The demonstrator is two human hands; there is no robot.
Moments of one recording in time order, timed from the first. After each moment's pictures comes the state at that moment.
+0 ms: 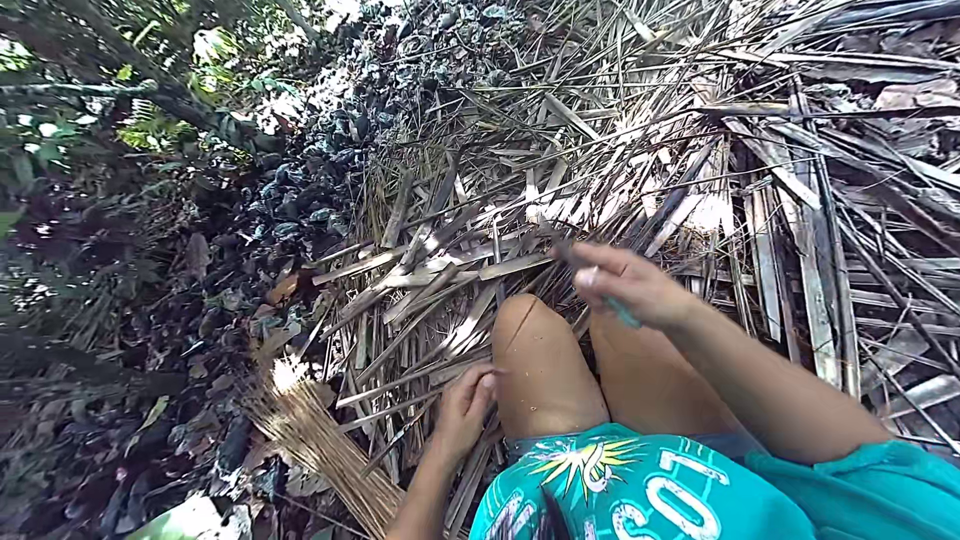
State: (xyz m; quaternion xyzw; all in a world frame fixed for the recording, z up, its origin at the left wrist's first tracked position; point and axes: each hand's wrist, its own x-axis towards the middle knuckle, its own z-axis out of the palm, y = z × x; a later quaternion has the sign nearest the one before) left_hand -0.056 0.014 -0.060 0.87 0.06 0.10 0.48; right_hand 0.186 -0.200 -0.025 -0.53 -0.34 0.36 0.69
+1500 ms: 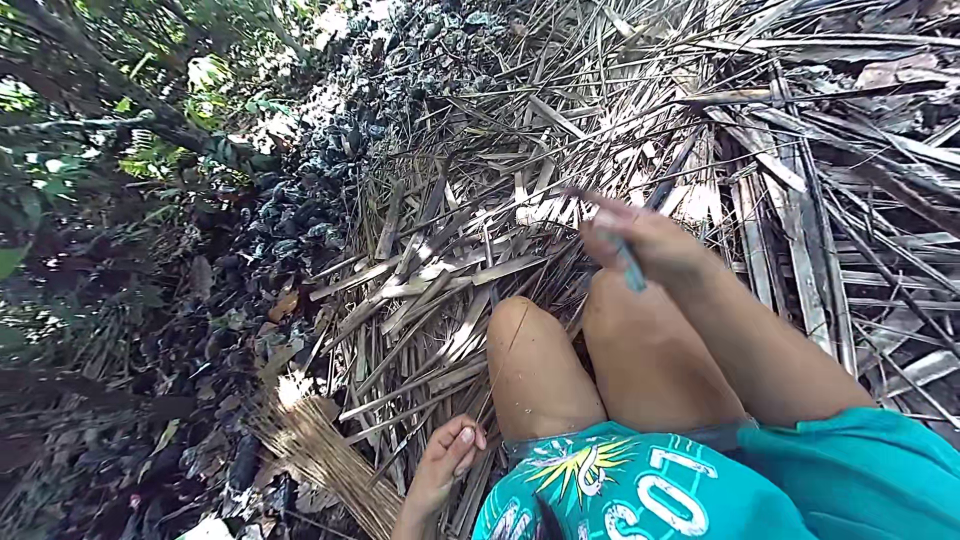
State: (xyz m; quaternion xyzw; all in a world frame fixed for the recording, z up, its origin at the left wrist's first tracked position) left_hand -0.107 0.013 -0.049 0.60 0.12 -0.06 0.79; right_hand 0.231 -0.216 -0.022 -0.41 -0.33 0.36 0.77
